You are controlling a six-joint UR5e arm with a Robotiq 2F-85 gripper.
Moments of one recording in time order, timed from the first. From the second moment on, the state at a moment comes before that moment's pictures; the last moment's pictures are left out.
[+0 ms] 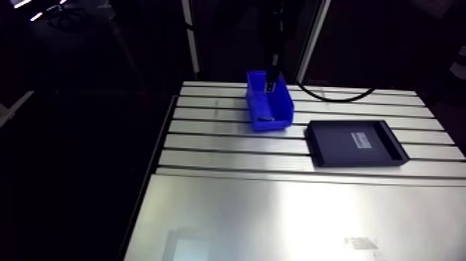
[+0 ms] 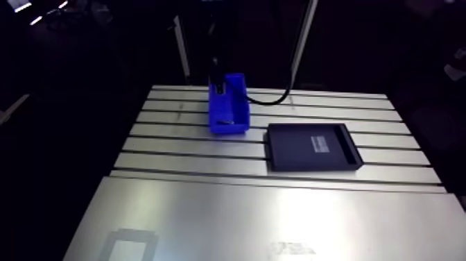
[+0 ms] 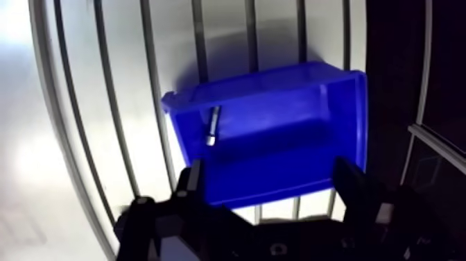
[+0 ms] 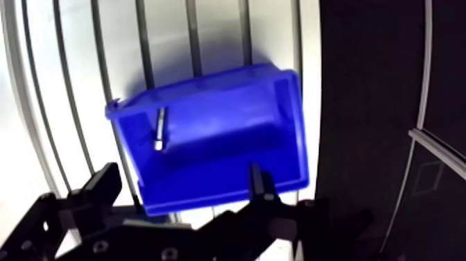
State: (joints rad) arm 0.03 -1.15 1.64 -2.08 -1.61 -3.04
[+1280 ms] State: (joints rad) arm -0.08 -1.32 1.25 -1.38 -1.61 -1.71
